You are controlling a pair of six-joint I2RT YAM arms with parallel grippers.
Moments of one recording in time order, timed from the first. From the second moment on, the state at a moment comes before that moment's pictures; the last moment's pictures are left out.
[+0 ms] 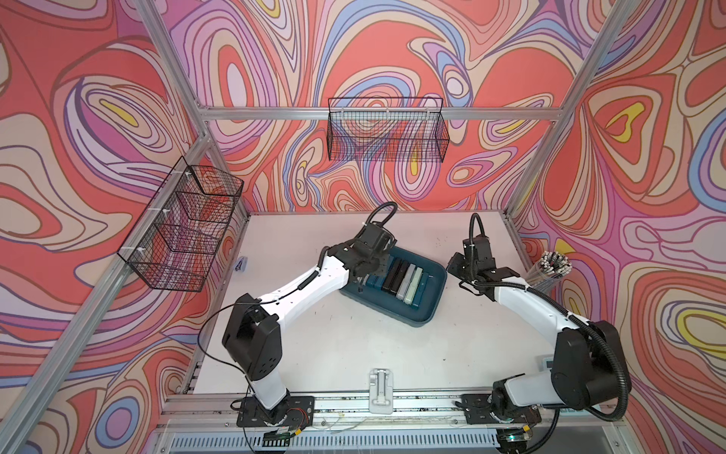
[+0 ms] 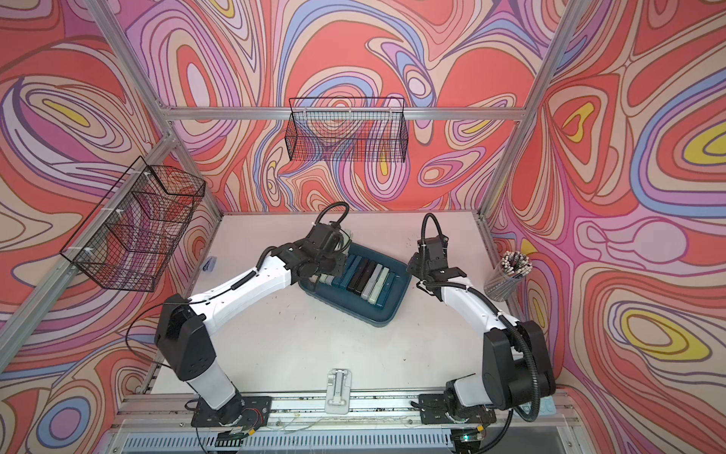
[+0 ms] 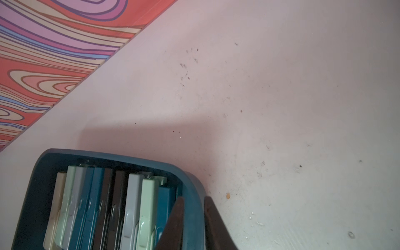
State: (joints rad) left arm -0.74 1.76 1.52 -0.65 -0.17 -0.41; right arm 0.20 1.42 0.92 -0.28 0.12 0.67
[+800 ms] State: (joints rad) left arm -0.93 2.11 1.76 -0.68 -0.03 -0.49; right arm 0.15 1.33 0.80 -0.26 0.07 0.67
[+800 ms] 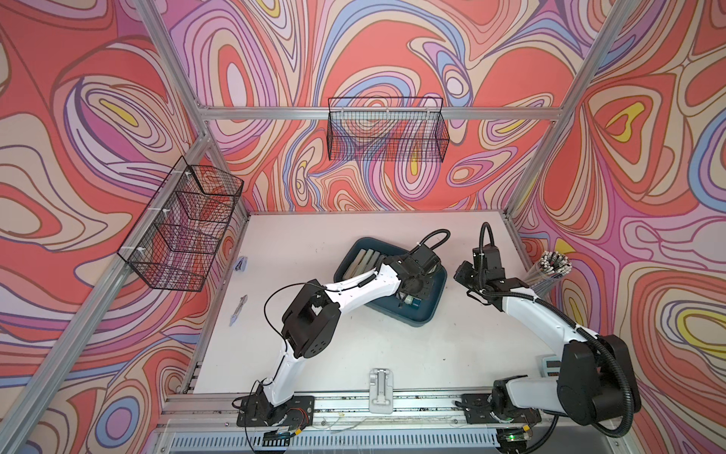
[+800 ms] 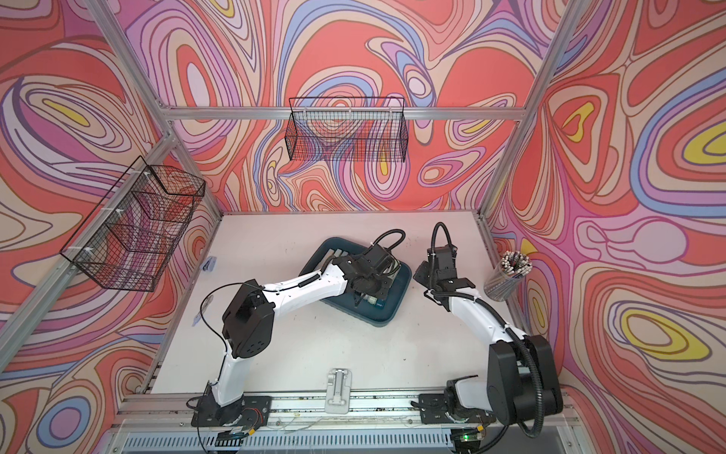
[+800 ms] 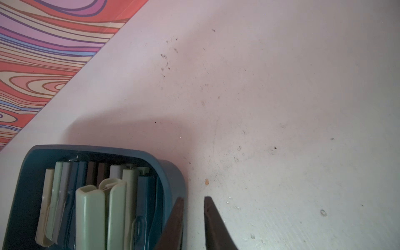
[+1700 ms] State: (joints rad) left arm -0.96 2.25 1.89 -0.71 -0.03 -0.54; right arm 0.14 1.32 0.76 -0.24 0.05 0.67
